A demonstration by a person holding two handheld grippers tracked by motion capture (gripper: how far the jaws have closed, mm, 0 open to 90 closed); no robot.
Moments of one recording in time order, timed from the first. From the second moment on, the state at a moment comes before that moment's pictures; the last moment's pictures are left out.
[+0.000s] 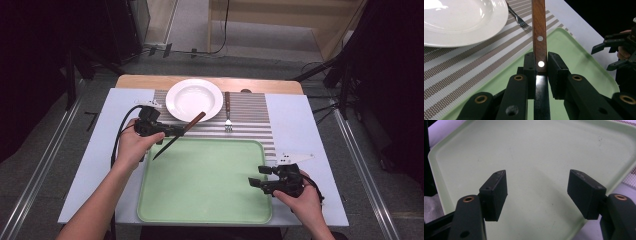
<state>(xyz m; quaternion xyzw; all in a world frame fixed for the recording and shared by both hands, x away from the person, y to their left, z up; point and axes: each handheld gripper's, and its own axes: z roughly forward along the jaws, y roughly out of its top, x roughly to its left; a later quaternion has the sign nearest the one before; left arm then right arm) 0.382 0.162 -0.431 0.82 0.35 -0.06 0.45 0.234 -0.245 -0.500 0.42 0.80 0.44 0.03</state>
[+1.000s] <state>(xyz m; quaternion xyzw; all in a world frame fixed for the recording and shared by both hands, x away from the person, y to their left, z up) 0.342 0.170 -0.465 0.82 0.37 -0.08 0.43 0.232 -0.241 -0.499 0.41 0.80 0.44 0.04</state>
